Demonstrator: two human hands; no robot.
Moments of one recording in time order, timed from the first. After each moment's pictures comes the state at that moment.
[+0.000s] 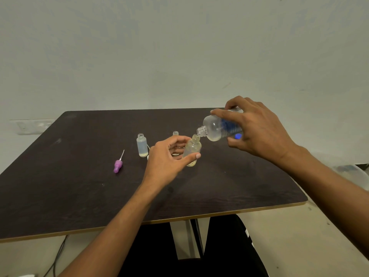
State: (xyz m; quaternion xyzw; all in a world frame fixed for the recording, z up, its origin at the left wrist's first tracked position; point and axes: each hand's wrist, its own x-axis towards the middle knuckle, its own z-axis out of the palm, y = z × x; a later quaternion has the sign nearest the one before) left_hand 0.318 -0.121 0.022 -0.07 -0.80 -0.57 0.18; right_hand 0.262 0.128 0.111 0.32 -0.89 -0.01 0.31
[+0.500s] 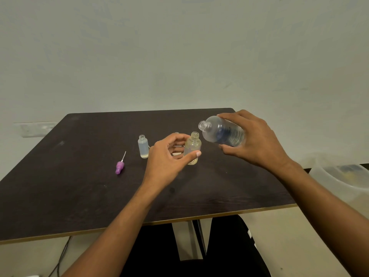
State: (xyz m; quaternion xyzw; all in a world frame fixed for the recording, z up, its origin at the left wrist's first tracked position) left_hand 0.322 -0.120 0.027 -0.07 -0.79 -0.58 0.20; right_hand 0.265 0.128 0.081 0.26 -0.91 0.19 0.25
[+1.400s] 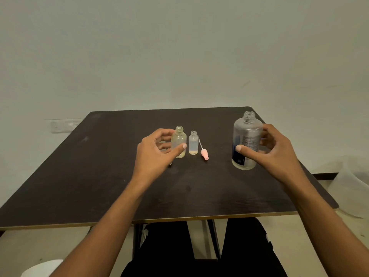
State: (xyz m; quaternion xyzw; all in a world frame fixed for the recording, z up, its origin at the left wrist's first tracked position) left_hand 0.327 -0.184 0.027 0.00 -0.80 -0.55 0.24; right_hand 0.280 0.123 0.036 0.16 -0.83 0.51 0.16
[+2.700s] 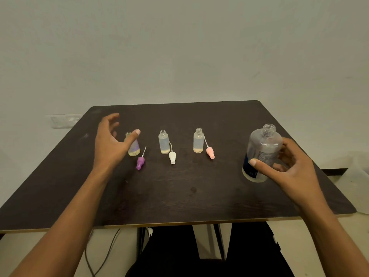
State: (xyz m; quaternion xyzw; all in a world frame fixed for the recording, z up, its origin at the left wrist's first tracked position) left_hand 0.292 -0.304 0.005 0.12 -0.81 -0.47 0.32; right_hand 0.306 0.128 0.015 0.12 -0.79 0.58 0.14
